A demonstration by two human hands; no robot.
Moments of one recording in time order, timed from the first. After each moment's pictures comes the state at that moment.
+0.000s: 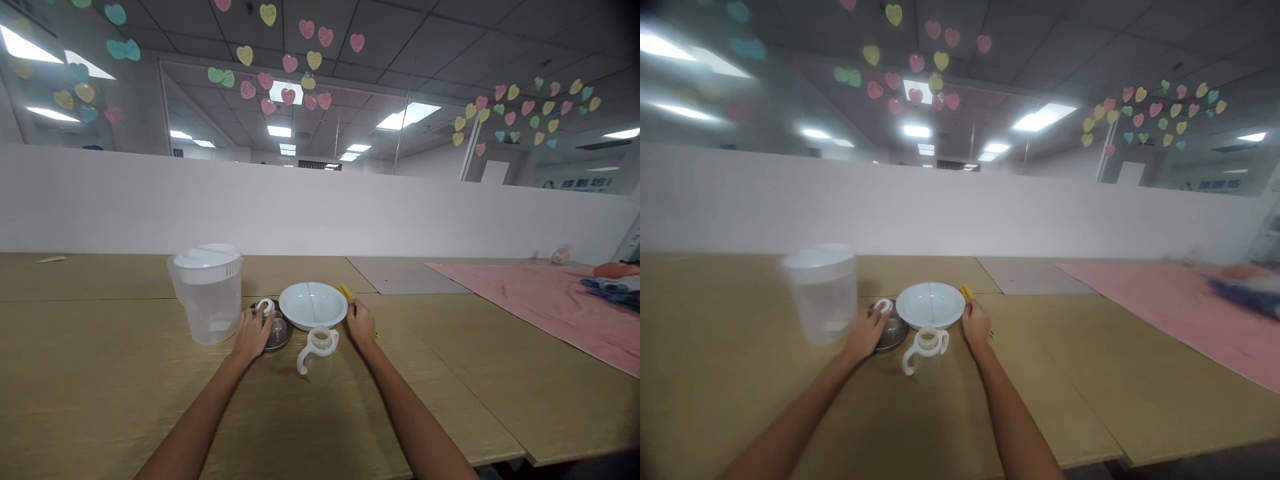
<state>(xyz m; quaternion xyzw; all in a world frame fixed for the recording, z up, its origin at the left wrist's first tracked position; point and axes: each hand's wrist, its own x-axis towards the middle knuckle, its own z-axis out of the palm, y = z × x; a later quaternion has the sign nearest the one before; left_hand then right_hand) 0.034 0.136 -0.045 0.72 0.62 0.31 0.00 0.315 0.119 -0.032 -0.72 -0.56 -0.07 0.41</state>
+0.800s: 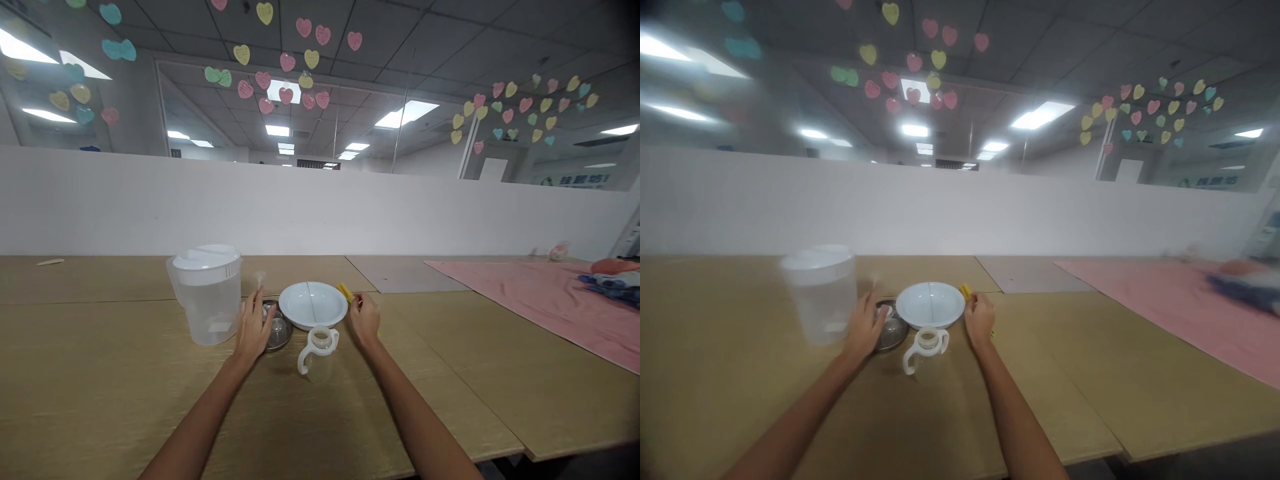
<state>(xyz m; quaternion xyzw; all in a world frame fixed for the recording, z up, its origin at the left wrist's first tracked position) 0.039 0.123 -0.022 0.72 0.48 0.49 -0.05 0.314 0.113 -0.014 -0.67 -0.53 -0.13 0.50</state>
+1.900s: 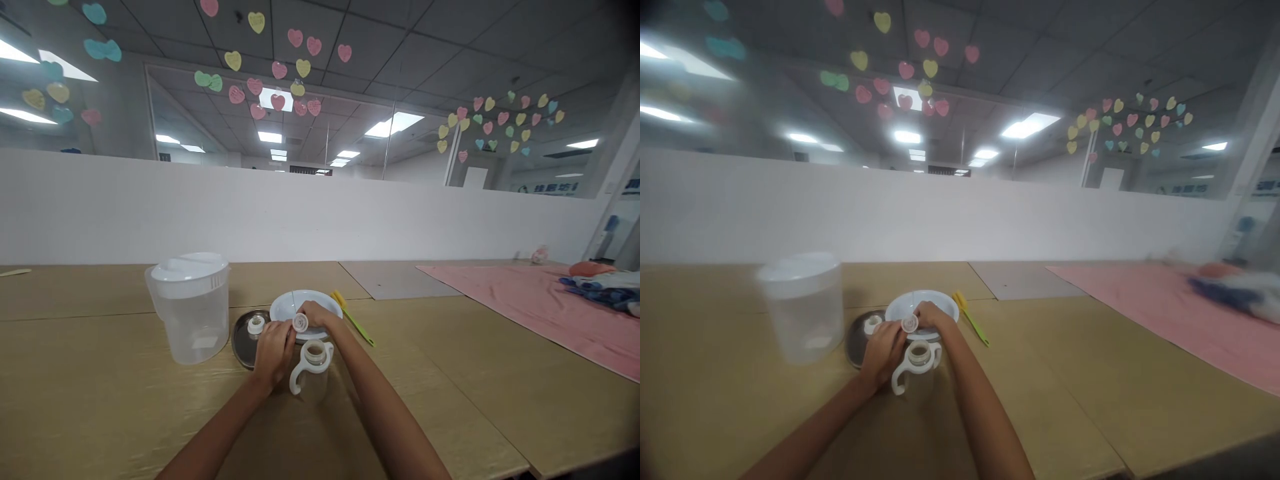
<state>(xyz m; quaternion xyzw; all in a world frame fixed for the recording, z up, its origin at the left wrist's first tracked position) 0.095 0.108 -0.028 0.80 0.42 0.43 -0.04 0.245 0.164 0.026 -0.58 -0.79 0.16 0.10</state>
